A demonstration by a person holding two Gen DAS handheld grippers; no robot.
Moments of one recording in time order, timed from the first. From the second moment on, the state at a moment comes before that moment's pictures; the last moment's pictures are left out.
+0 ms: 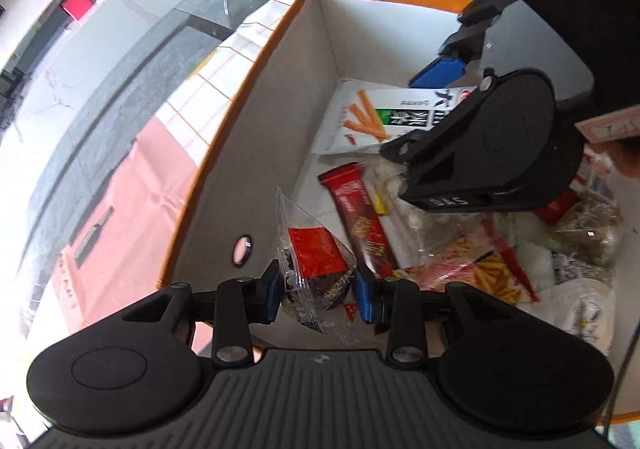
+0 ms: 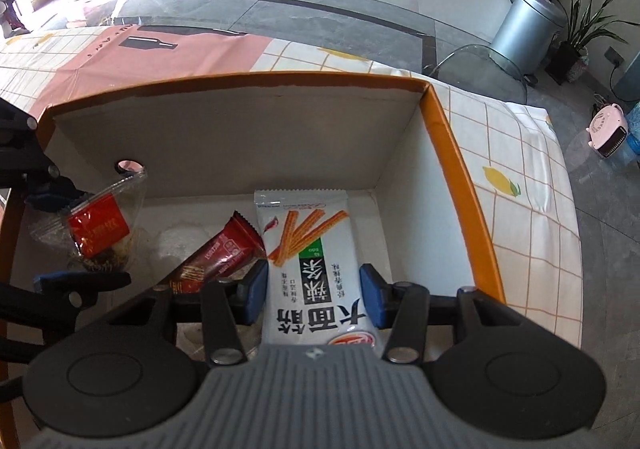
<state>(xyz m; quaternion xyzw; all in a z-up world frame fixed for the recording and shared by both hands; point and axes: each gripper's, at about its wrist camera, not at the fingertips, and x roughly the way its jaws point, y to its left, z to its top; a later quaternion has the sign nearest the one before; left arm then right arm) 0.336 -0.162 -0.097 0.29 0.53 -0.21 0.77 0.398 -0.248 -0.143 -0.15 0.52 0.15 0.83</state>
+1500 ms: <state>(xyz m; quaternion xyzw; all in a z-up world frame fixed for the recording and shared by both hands) 0.095 -0.050 0.075 0.11 0.23 -0.09 0.96 0.100 -0.228 0.050 -0.01 0.25 0.07 0.97</state>
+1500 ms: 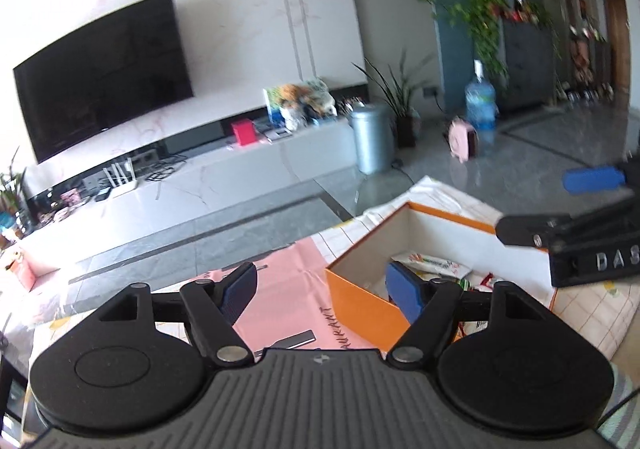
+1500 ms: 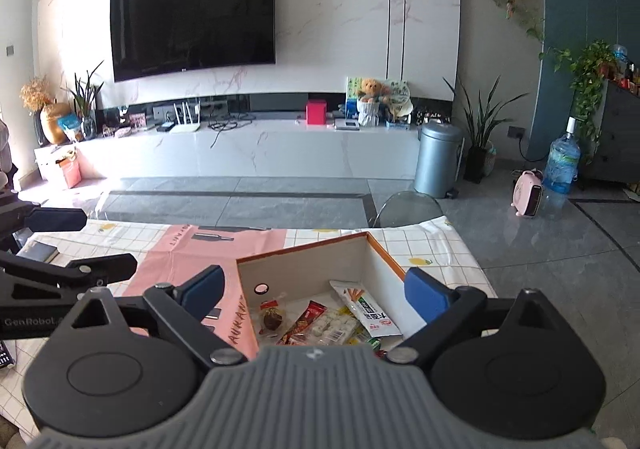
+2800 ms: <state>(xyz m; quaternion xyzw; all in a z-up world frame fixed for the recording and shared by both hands) 0.002 0.012 -0.012 0.02 0.31 0.01 0.95 -0.023 -0.157 -0.048 -0.02 0.25 0.02 0.97</state>
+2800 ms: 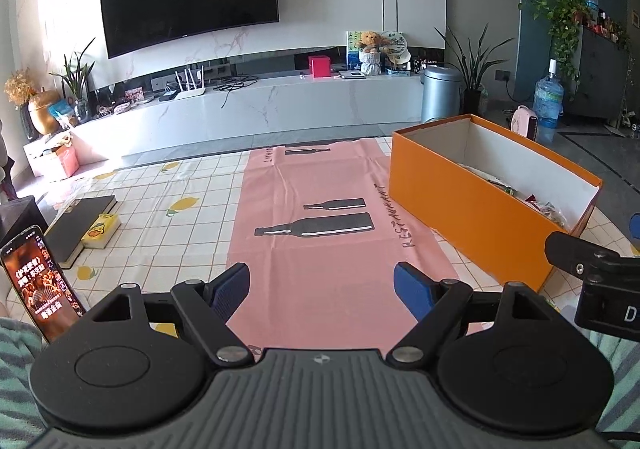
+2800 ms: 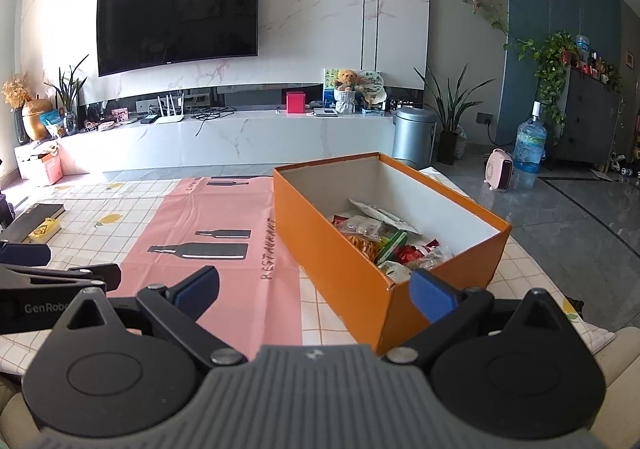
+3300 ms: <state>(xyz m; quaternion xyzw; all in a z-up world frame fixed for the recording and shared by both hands) 0.002 0.009 -0.008 0.03 0.32 0.01 0.95 -0.024 -0.158 -0.049 -0.02 0.25 0.03 0.97</state>
